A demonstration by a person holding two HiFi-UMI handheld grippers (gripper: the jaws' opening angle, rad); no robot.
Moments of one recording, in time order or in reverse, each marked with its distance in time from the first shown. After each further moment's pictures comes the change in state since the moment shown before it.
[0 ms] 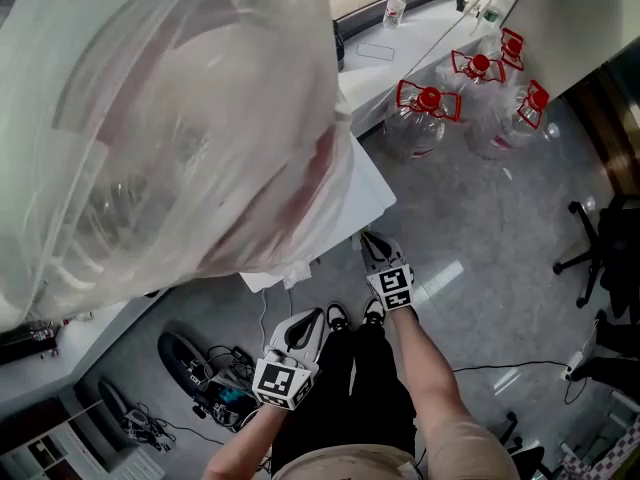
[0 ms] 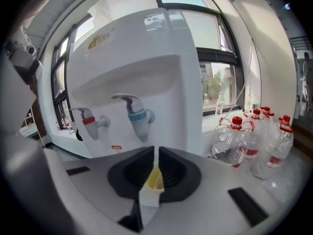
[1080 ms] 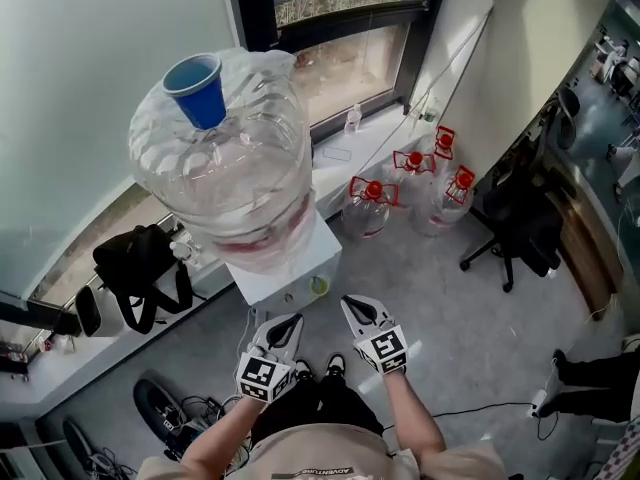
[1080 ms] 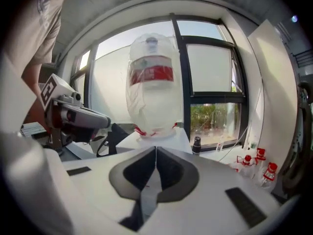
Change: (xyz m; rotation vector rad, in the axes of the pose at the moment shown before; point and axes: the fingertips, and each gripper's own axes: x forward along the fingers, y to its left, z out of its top) left arm -0.049 -0.067 0.153 0.178 -0.191 -0.082; right arm -0.220 0.055 0.219 -0.138 -0.156 0.065
